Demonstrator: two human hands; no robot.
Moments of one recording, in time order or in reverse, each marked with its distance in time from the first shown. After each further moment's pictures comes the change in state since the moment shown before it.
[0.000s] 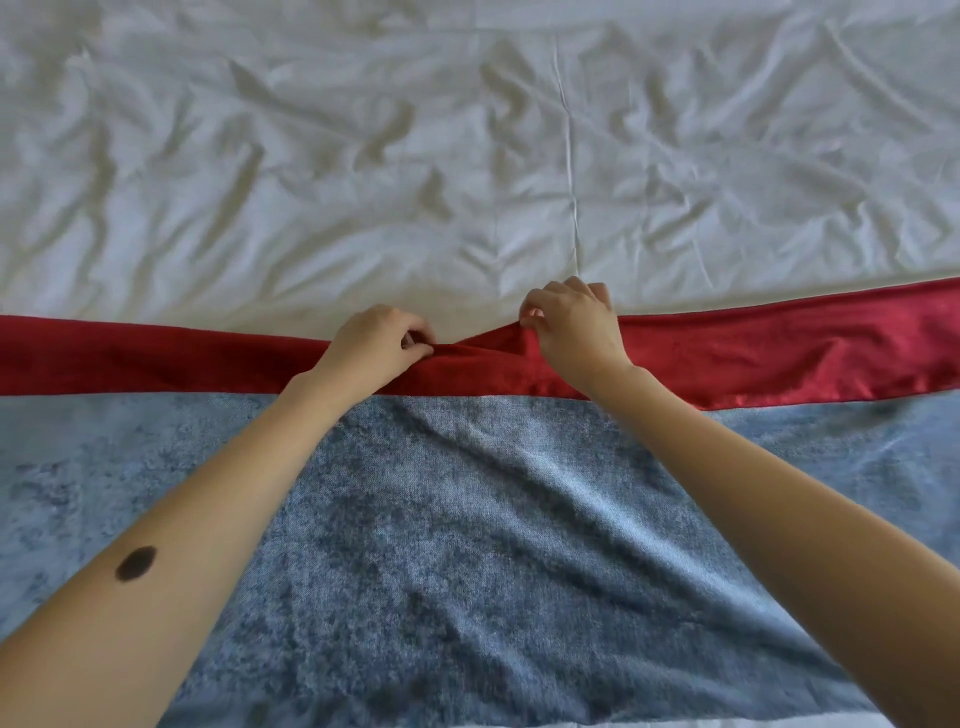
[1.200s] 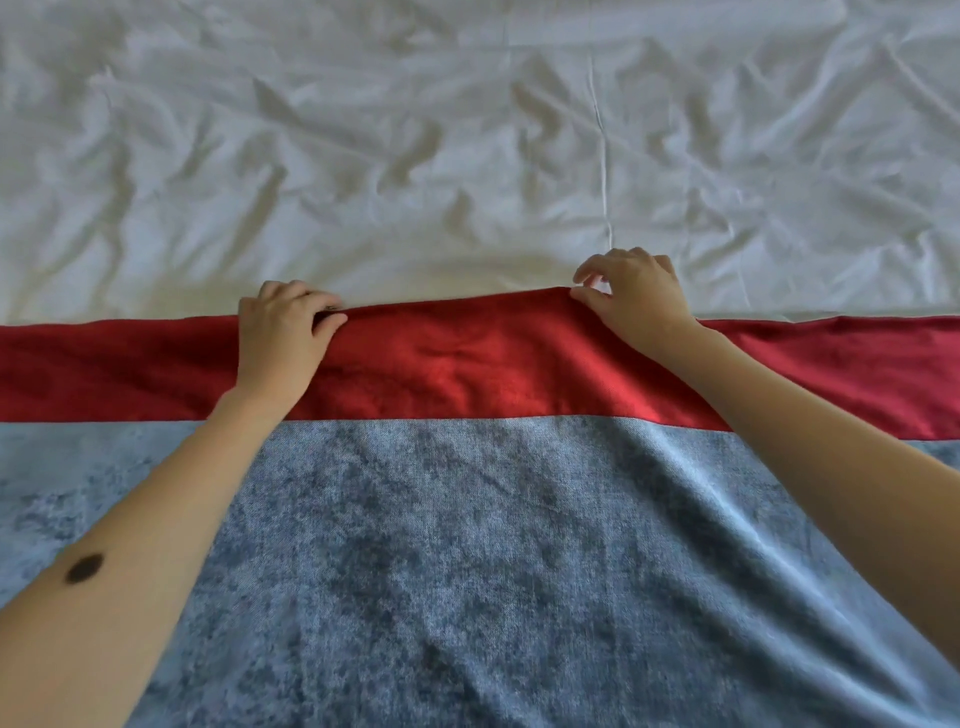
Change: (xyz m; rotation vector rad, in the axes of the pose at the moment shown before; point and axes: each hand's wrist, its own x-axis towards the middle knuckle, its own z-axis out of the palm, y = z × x) left_hand 0.012 -0.089 -0.030 0.289 0.475 -0.135; right_hand 0.064 0.039 -0.018 0.034 -0.003 0.014
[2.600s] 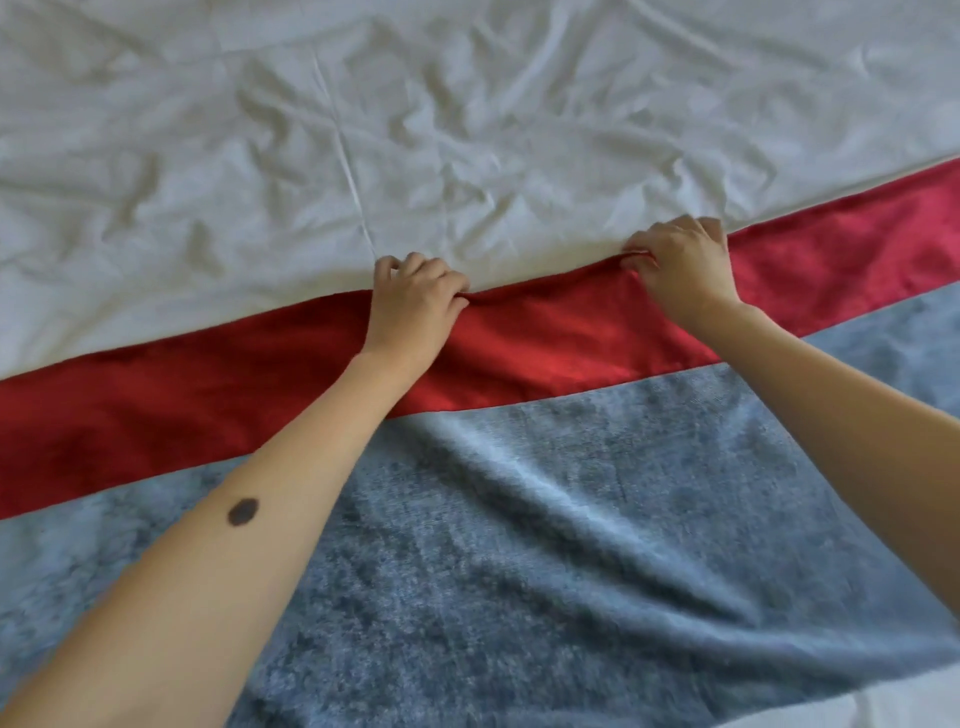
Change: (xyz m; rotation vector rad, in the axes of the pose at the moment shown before) left_hand 0.027 0.310 0.078 -0.033 -0.117 0.496; right_hand -0.081 0.238 -0.067 -0.176 0.179 0.227
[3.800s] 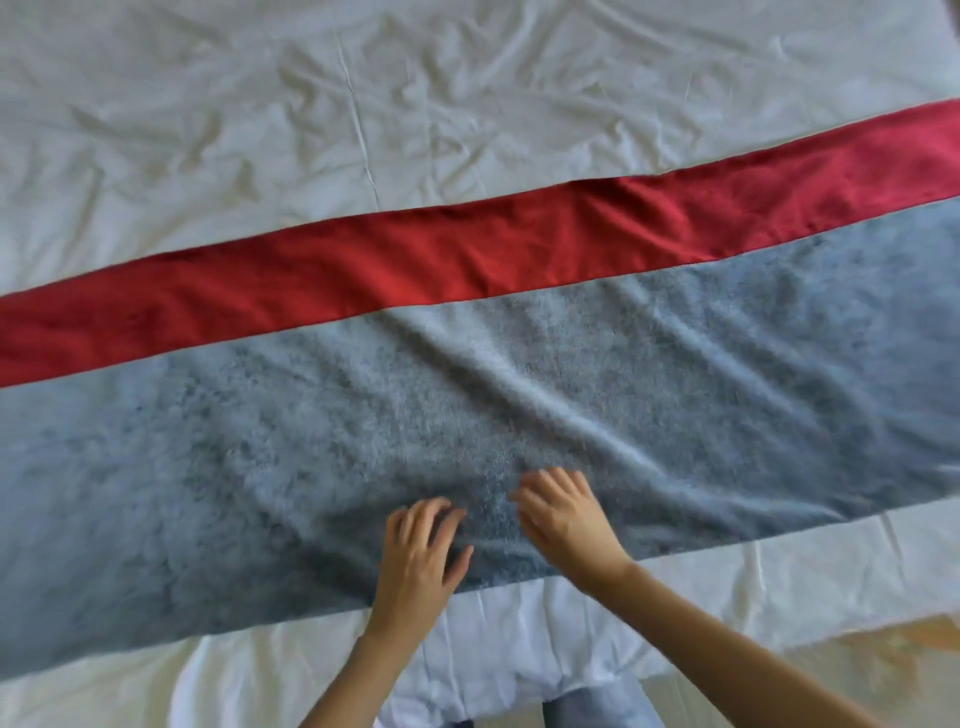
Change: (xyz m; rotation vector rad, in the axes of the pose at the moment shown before) left_hand -0.349 0.145 0.040 -0.070 -0.081 -0.119; right_hand -0.342 -0.069 0.033 0.213 -0.119 -0.408
